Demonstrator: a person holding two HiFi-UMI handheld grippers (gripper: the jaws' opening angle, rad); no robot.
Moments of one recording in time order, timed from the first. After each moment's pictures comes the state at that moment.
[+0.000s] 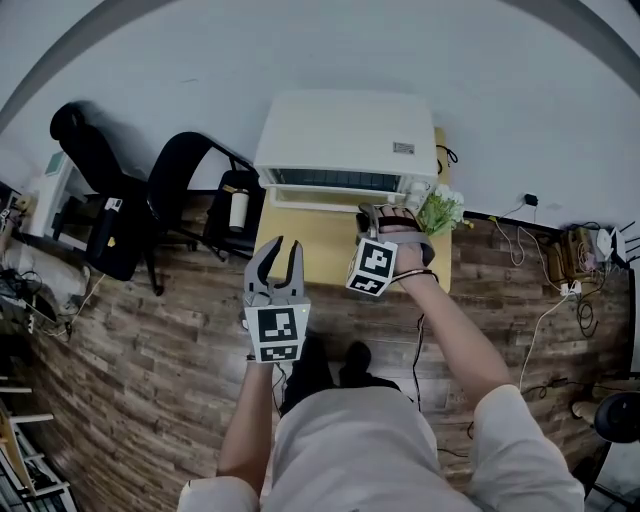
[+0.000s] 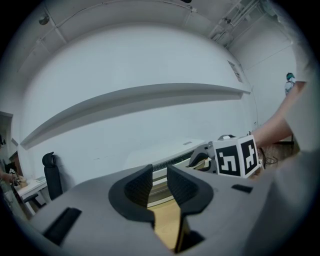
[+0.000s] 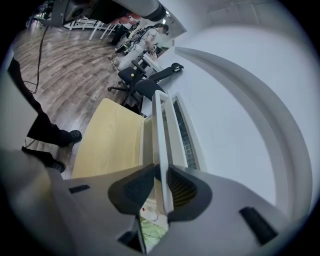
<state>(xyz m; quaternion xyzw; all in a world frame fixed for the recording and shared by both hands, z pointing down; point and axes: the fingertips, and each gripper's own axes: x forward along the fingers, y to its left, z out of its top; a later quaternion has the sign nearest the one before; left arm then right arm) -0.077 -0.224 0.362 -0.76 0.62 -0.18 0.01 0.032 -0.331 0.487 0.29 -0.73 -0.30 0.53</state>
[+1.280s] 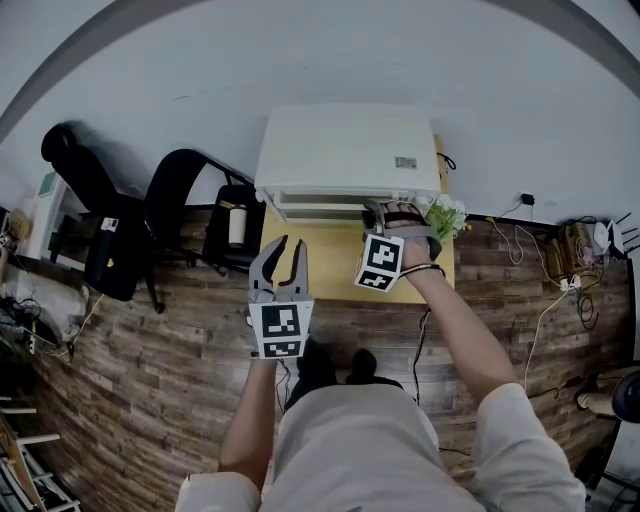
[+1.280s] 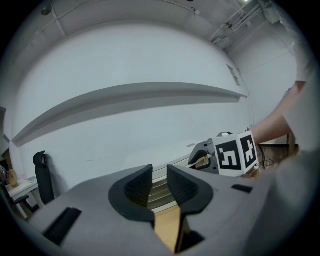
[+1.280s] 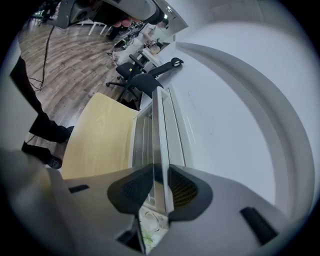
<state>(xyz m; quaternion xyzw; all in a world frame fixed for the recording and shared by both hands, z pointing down) -0.088 -0.273 0.360 -0.79 0.59 -0.17 0.01 0.033 -0.376 0.473 0.30 -0.72 -0.30 0.55</state>
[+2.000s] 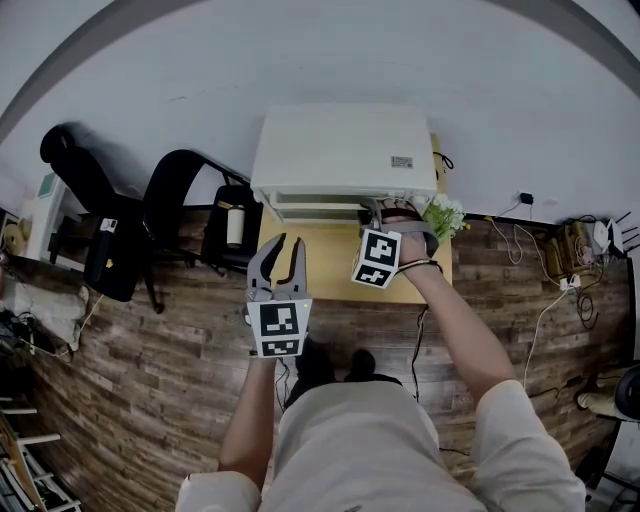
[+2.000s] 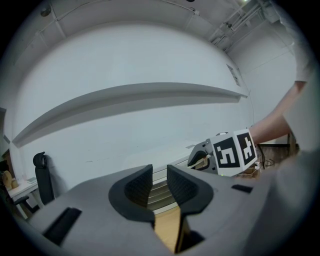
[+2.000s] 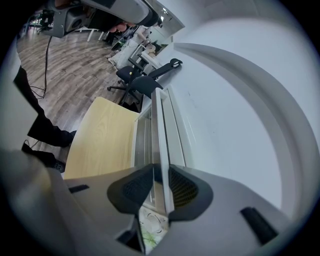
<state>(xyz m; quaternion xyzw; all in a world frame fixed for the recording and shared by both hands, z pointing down) -0.081 -0.277 0.358 -0.78 0.60 -0.17 0.01 0.034 -0.379 0.473 0.29 -0.74 -0.28 0.54</state>
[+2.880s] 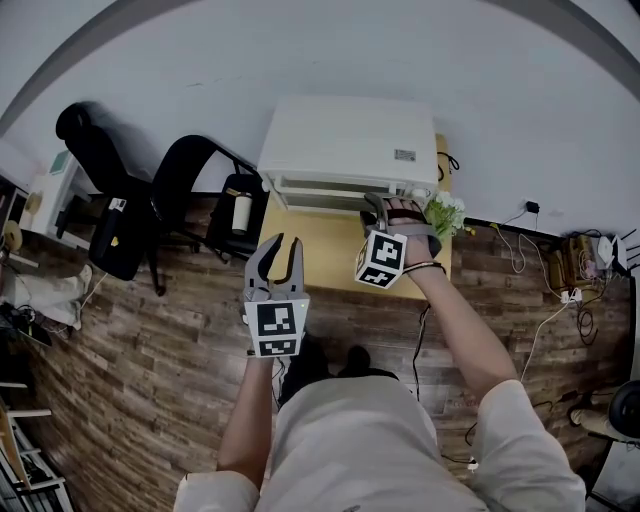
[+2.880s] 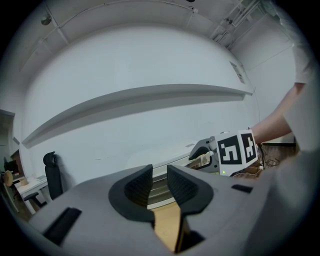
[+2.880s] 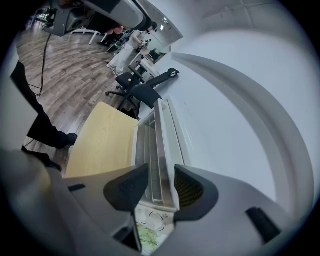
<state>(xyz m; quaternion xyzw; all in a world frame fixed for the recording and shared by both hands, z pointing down) -0.078 -0.235 0.354 -0.76 0.62 -0.17 0.01 0.039 -0.351 0.464 0.30 -0.75 -0.31 0.50</state>
